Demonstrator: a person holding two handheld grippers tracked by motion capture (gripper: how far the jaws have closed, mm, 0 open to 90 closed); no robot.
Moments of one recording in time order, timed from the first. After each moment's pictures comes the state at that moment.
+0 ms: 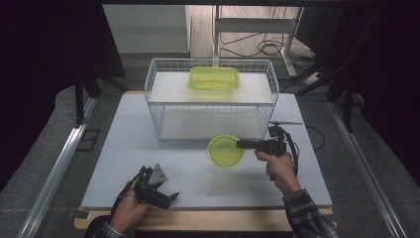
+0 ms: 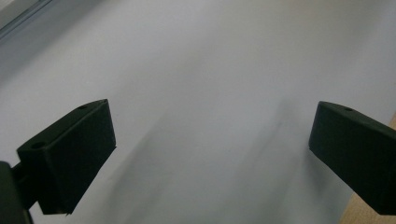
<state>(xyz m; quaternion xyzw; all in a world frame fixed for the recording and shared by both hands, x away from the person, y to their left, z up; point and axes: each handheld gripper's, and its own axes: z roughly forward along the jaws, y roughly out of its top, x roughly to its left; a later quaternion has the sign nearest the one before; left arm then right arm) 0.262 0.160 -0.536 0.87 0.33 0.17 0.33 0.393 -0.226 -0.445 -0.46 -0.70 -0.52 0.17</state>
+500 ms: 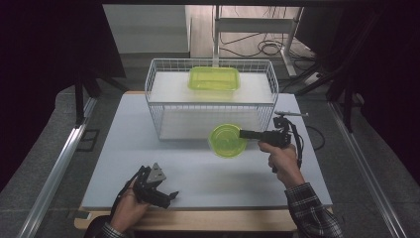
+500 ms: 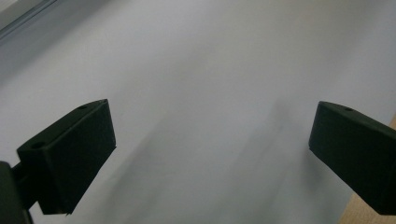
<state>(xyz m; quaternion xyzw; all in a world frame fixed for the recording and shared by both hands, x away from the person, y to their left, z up) 0.264 0.163 -0.535 0.86 0.34 0.16 0.34 0.398 -0.229 -0.414 -0.46 -0.69 -0.54 0.15</state>
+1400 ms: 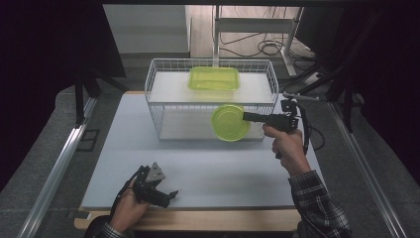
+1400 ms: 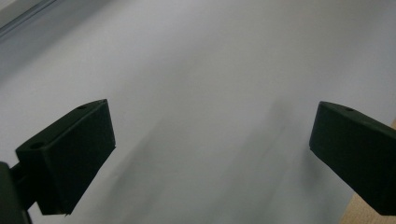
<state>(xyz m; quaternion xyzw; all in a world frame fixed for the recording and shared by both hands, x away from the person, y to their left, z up) 0.265 0.164 -0.535 0.86 0.34 0.16 0.34 0.406 -0.229 -0.359 -0.45 -0.67 -0.58 0.13</state>
